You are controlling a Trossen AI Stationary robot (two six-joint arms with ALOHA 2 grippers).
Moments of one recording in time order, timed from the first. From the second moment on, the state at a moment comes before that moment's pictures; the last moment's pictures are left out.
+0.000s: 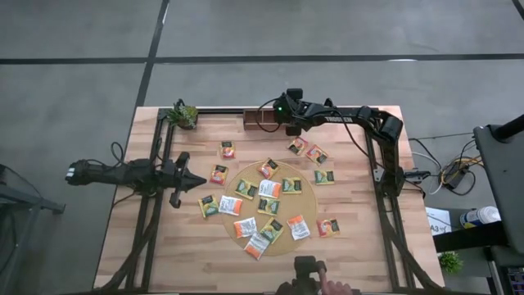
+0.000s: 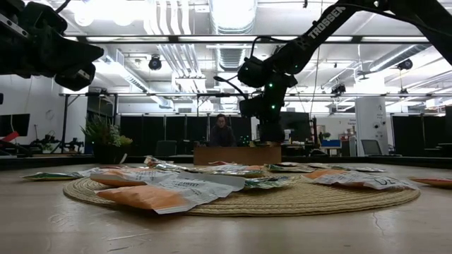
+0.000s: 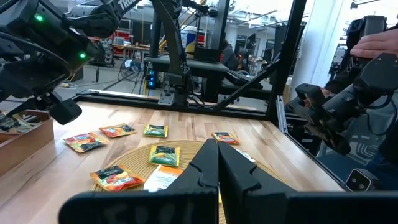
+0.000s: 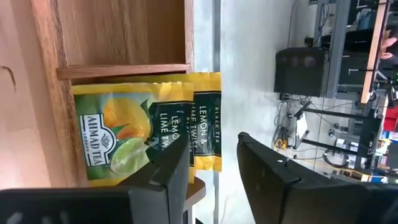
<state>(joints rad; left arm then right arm) -0.13 0.03 0.01 0.03 -0.06 -0.14 -0.54 2.01 1.39 -0.32 0.59 -0.73</state>
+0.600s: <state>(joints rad) -0.13 0.03 0.01 0.03 -0.06 -0.14 -0.48 1.85 1.40 -0.45 0.67 -0.60</state>
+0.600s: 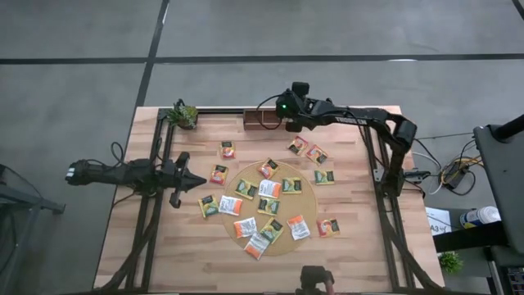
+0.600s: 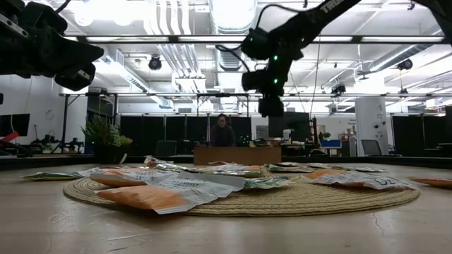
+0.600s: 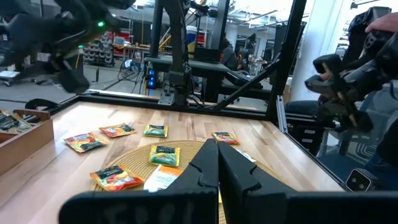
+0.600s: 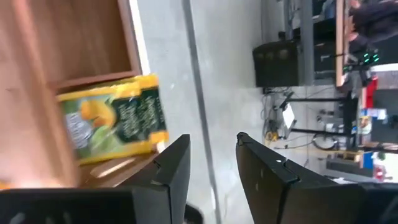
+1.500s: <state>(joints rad) -0.13 0.03 0.01 0.03 -0.06 -0.14 -0.32 1.64 1.27 -1.07 0.43 0.27</state>
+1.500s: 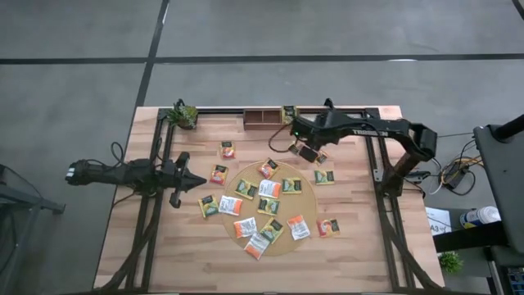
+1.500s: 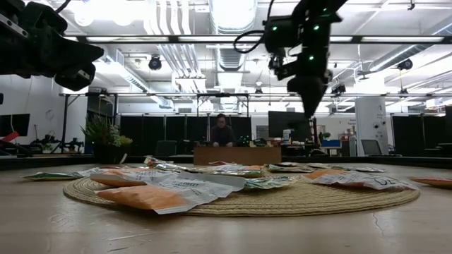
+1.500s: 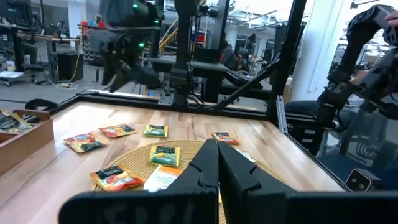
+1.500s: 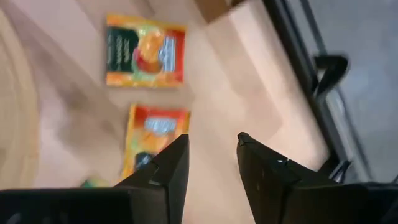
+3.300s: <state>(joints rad) -0.13 0.03 0.01 0.03 -0.06 -0.14 -0.19 1.54 0.78 -0.84 0.05 1.17</state>
